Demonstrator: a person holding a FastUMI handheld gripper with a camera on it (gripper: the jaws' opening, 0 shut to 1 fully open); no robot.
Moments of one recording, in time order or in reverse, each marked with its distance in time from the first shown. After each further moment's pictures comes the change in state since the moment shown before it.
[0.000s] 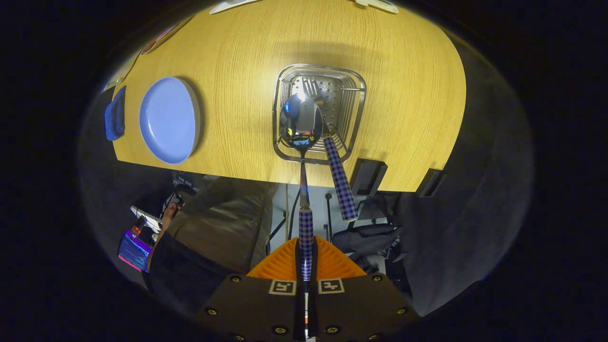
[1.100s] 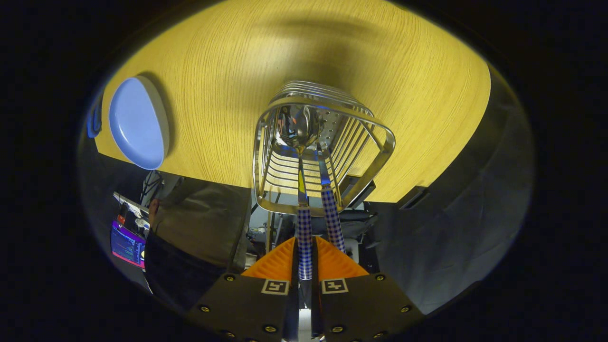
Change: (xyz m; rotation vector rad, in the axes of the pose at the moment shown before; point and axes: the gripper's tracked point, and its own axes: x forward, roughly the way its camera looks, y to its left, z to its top) arm -0.013 -0.011 0.062 -0.074 0.179 -0.117
